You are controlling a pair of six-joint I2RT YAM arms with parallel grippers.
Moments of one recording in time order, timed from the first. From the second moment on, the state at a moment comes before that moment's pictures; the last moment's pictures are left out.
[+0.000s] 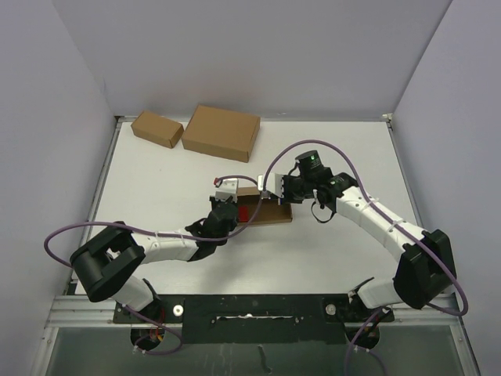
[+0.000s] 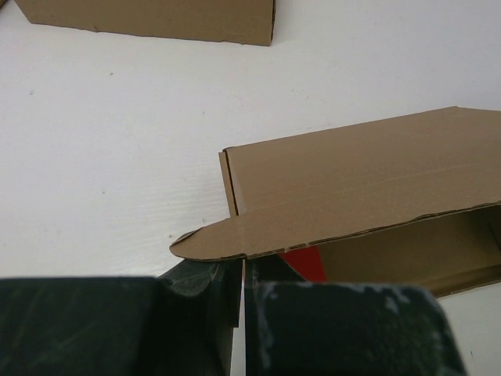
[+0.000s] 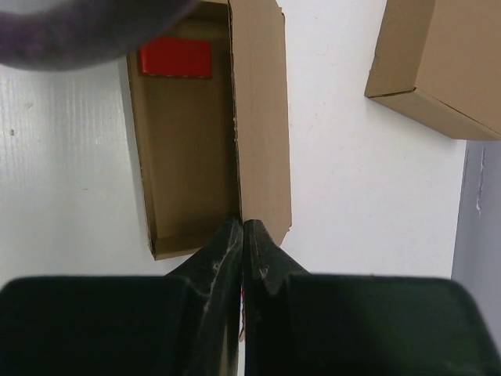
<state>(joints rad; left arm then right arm) -0.92 1.50 0.59 0.53 -0.73 -0.31 0.55 1.40 1.09 -0.51 -0.40 -1.04</state>
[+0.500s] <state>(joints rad) -0.94 1.27 0.49 0.41 -0.60 -0.36 0.55 1.37 0.99 -0.47 -0.41 -1.04</state>
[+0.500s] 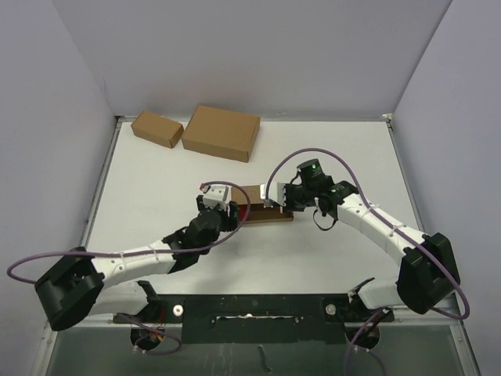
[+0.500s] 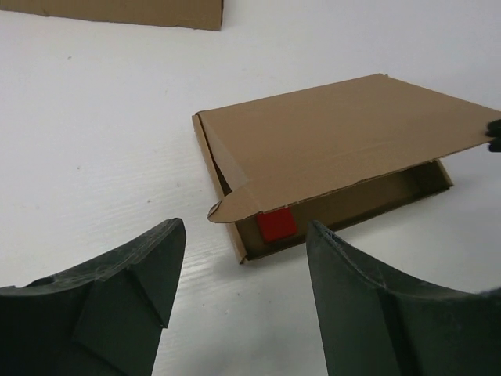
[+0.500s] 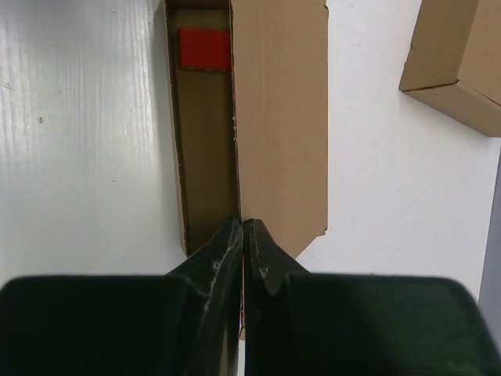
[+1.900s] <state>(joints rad) -0.52 1.57 0.77 0.17 0.42 -0.62 0.47 1.46 0.83 -0.48 -0.56 -1.00</state>
